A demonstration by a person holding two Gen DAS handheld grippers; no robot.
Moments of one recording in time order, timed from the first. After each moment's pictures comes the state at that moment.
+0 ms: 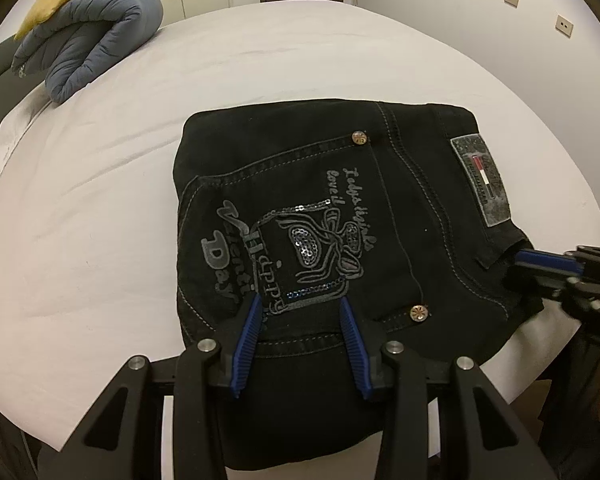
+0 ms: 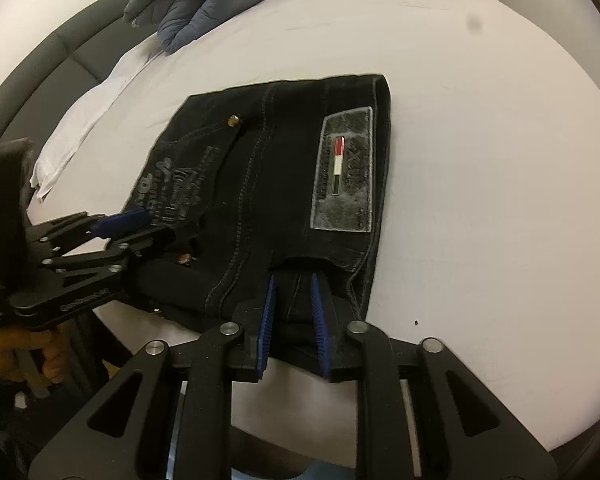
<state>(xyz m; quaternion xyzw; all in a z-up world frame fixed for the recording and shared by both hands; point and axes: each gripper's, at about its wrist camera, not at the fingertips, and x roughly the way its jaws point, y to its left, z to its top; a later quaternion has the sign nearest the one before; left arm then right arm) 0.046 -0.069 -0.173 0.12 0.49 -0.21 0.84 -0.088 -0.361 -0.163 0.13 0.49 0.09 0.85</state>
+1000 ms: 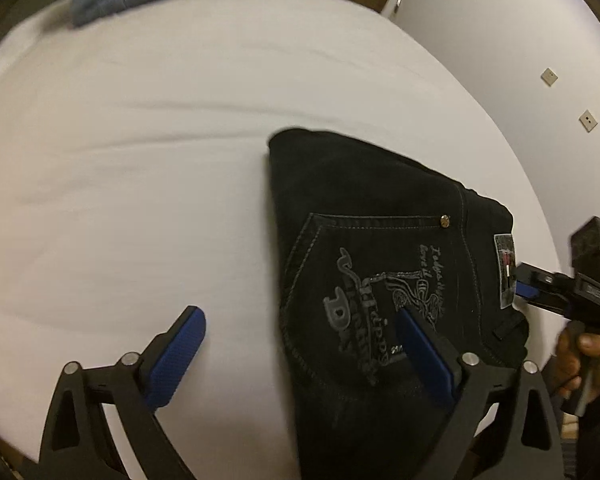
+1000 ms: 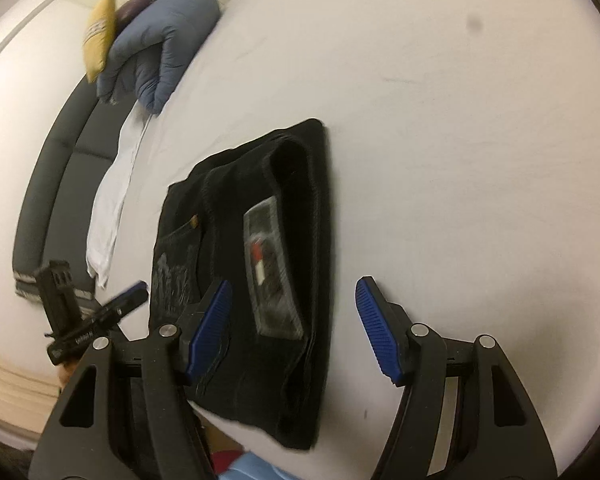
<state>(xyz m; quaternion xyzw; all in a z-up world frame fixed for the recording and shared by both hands) 0.133 0.005 -0.169 -0.03 0.55 -0.23 0.81 -0.029 -0.460 -0.178 0.35 0.50 0.11 0.78</state>
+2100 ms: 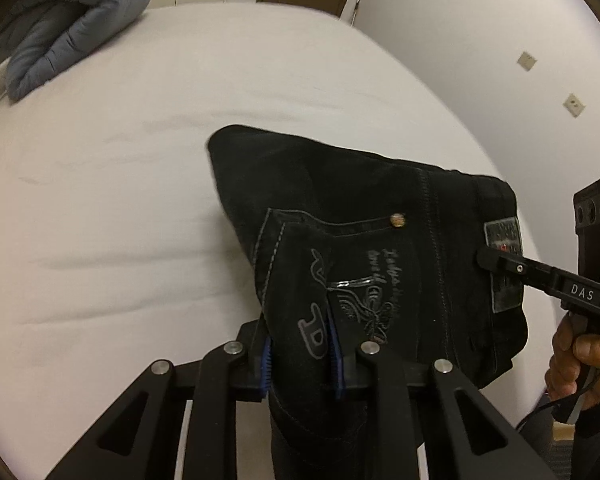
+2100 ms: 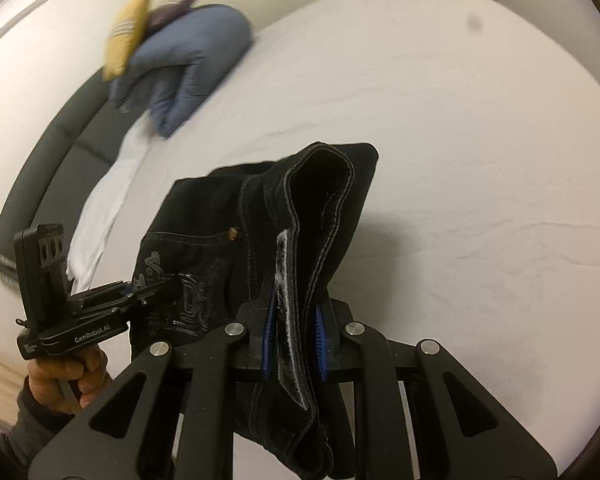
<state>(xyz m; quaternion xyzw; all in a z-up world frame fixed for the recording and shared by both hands) 0.212 -0.117 -0.131 0.02 0.52 -0.26 0.81 0.091 -0.480 -0.112 0.26 0.46 0.11 0.84</state>
